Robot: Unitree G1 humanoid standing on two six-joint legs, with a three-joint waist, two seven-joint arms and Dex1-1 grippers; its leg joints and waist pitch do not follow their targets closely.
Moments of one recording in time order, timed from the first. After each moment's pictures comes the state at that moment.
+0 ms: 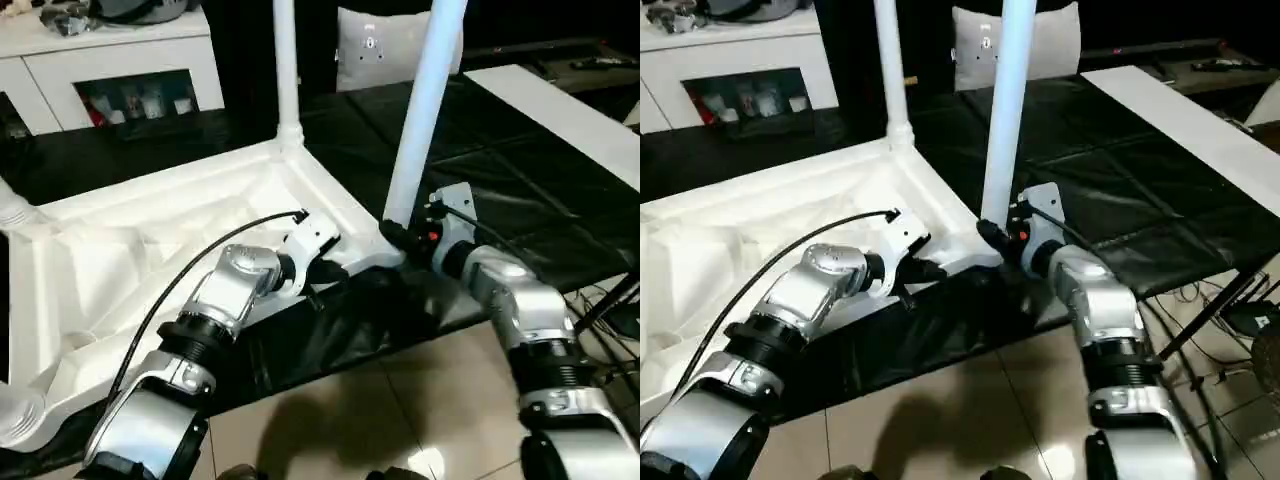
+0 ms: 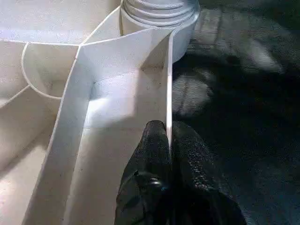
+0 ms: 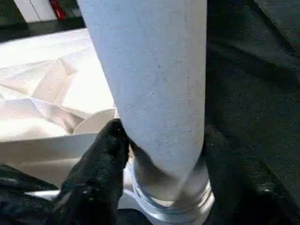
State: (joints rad) left arm -0.70 0.14 -0.23 0.60 0.06 0.43 -0.81; right arm -0.56 -0.19 -0.06 0.47 0.18 0.38 0.55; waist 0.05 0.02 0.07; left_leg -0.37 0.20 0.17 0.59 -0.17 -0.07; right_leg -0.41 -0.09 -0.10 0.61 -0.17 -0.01
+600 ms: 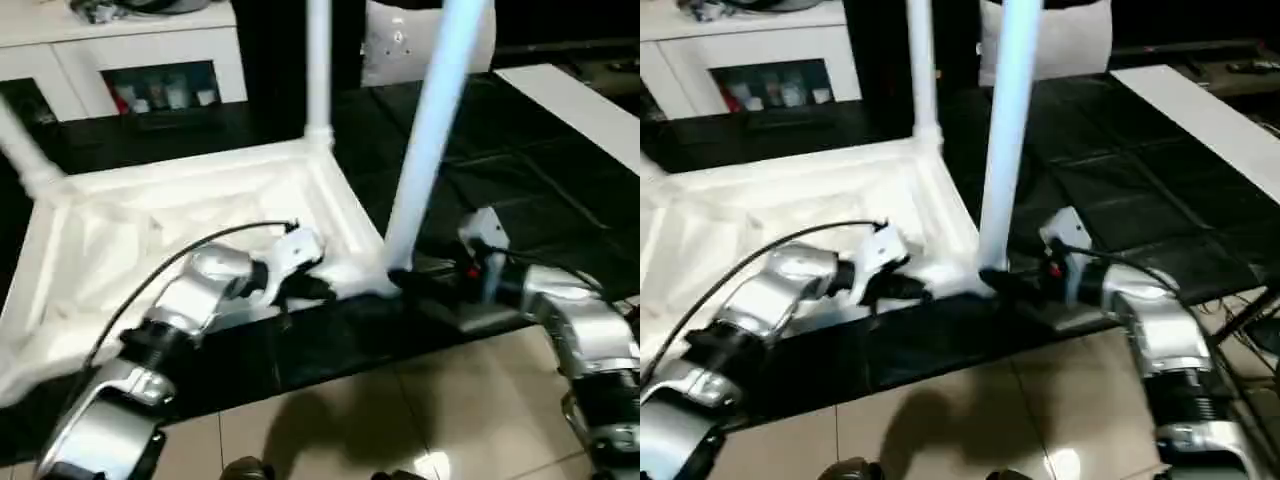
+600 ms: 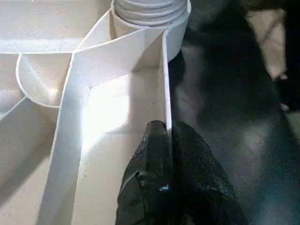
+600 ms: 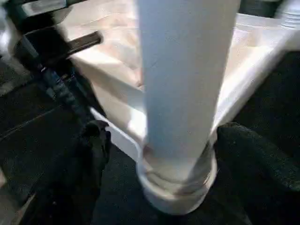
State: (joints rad) left arm -0.63 0.34 -0.34 0.53 0.03 0.19 -1.19; right arm -0.40 -0.50 0.05 0.32 0.24 0.20 1.17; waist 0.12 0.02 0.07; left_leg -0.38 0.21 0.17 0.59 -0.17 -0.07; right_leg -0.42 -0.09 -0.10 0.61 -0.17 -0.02
